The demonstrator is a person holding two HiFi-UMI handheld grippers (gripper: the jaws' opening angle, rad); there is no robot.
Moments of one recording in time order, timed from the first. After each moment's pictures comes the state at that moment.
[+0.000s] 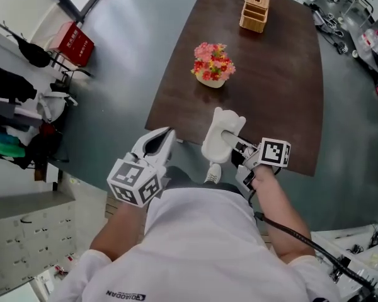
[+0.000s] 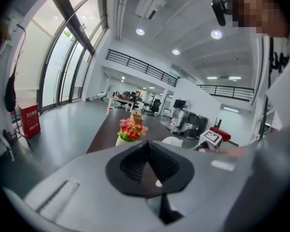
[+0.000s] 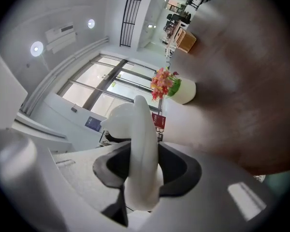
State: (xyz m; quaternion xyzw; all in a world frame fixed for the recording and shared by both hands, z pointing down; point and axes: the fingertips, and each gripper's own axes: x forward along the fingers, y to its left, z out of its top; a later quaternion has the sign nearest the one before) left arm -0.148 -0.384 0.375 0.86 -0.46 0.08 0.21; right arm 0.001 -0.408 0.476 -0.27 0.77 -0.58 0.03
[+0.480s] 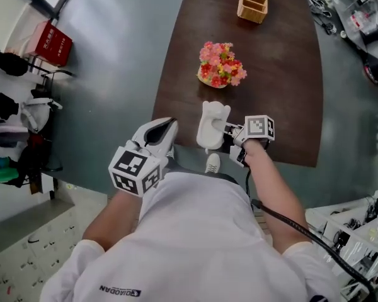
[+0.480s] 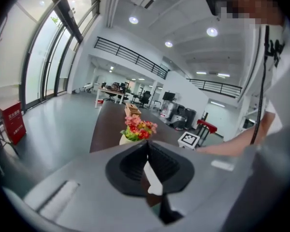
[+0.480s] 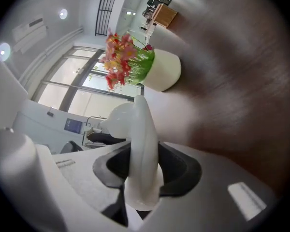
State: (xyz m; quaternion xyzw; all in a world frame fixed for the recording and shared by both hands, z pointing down) left arm -0.186 -0.460 0.407 0.89 -0.39 0.13 0.22; right arm -0.062 -0.478 0.572 -0.28 0.70 -0.65 -0.04
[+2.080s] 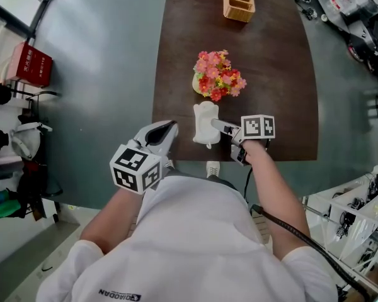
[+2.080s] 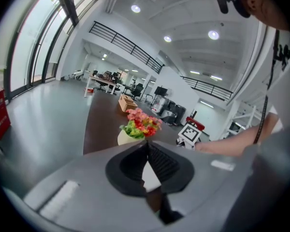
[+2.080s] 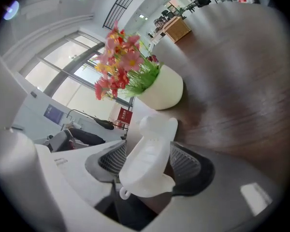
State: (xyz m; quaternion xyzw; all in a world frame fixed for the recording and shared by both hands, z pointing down) left arm -0.190 -0.505 0.438 0.90 -0.30 0.14 0.28; right arm -0.046 -0.511 0.581 -0.38 0.71 -0.58 -0.11
